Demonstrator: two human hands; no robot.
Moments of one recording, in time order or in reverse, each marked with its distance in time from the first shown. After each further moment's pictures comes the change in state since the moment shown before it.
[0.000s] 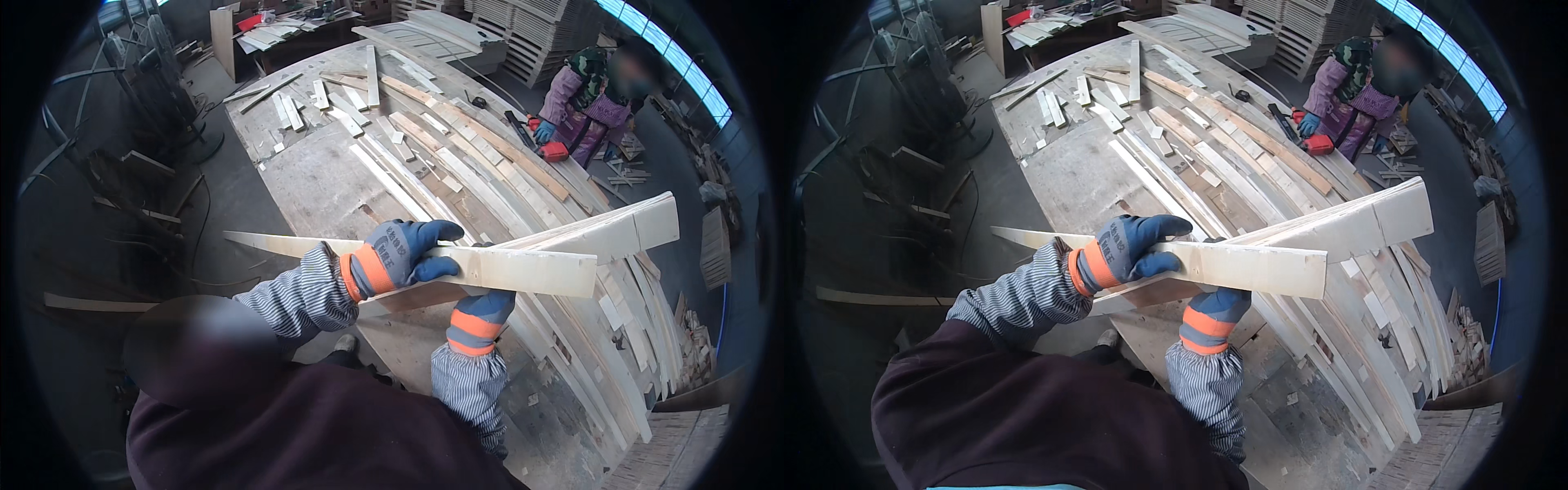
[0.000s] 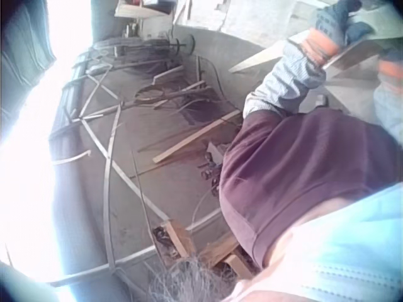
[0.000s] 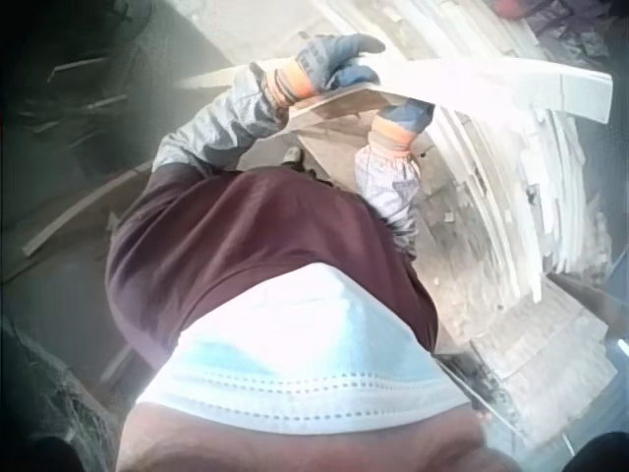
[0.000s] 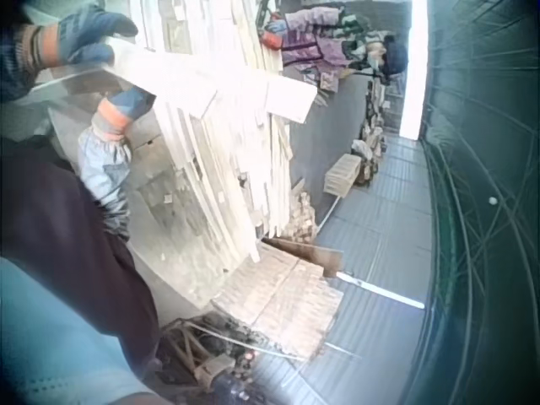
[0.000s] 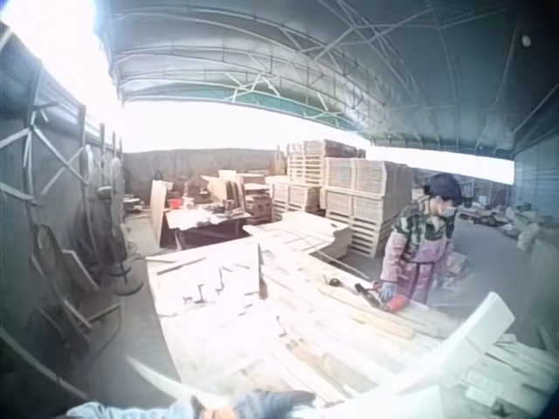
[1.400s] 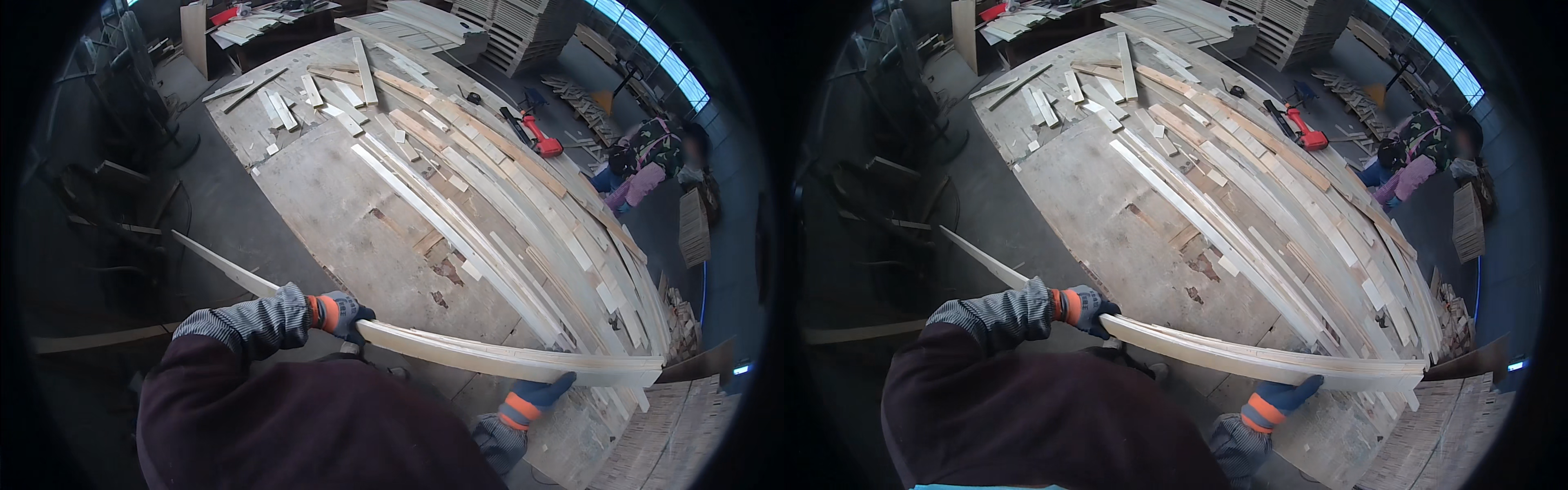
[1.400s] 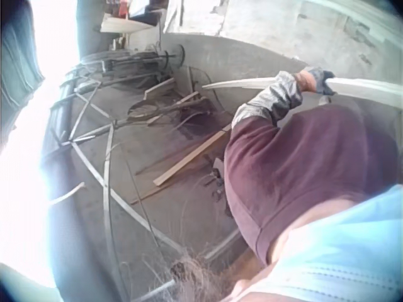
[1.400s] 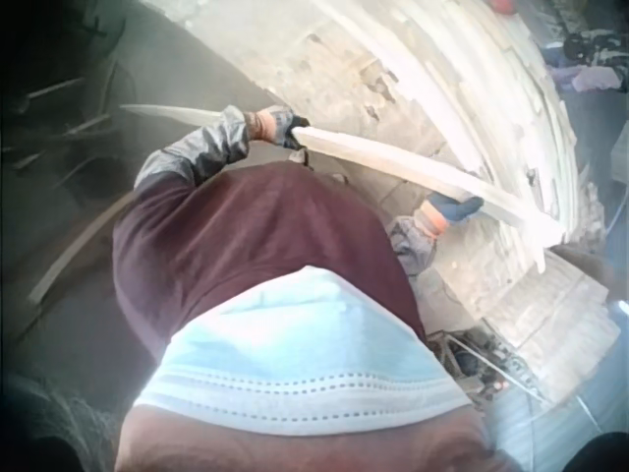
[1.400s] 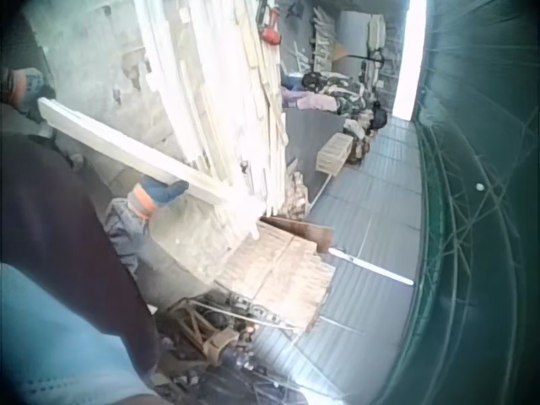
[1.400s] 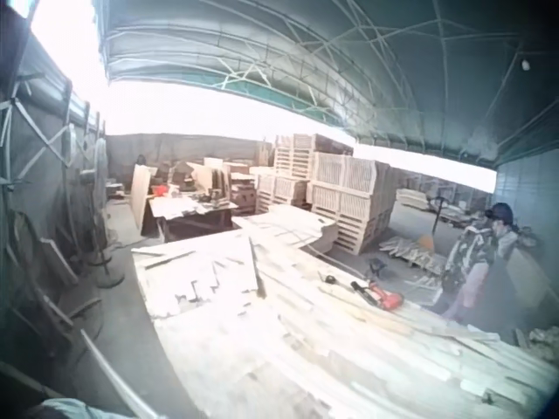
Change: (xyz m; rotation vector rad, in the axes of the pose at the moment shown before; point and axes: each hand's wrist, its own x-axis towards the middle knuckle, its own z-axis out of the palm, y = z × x) left_hand -0.175 -0.153 -0.032 0.018 -0.870 -0.197; right_hand -0.108 -0.038 -0.066 -0.255 0.432 -0.241
